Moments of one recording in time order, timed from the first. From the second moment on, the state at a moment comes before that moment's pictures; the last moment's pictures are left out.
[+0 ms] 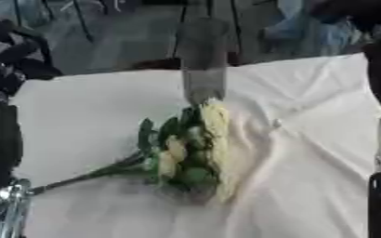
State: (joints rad) left arm -0.34 0.12 0.03 -1.99 -0.21 -0.37 0.10; right arm -0.61 -0.03 -0.13 -1.98 0.15 -0.49 0.48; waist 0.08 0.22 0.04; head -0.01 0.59
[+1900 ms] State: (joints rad) left arm -0.74 0.68 -0.29 -1.73 -0.66 -0.02 -0.23; right arm -0.59 -0.03 -0.12 -1.98 0.14 -0.48 0.49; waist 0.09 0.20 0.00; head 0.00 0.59
